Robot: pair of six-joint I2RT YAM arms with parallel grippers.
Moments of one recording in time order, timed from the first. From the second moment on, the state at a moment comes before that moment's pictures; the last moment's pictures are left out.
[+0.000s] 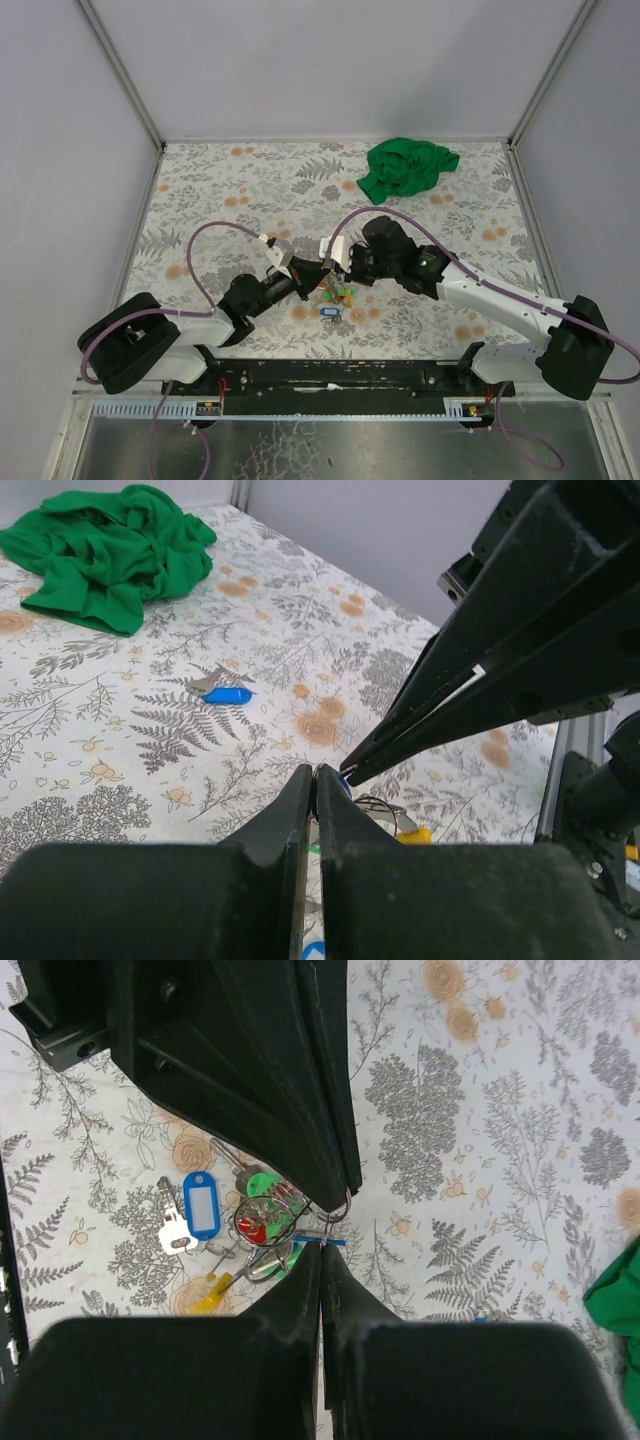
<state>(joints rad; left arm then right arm) -0.80 1.32 0.20 1.23 0.14 -0.32 0.86 1.28 0.93 -0.36 -0.28 -0.57</state>
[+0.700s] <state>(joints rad) -0.77 1.31 0.20 1.32 0.04 -0.41 0.89 1.22 0.89 -0.36 -0.20 -0.60</state>
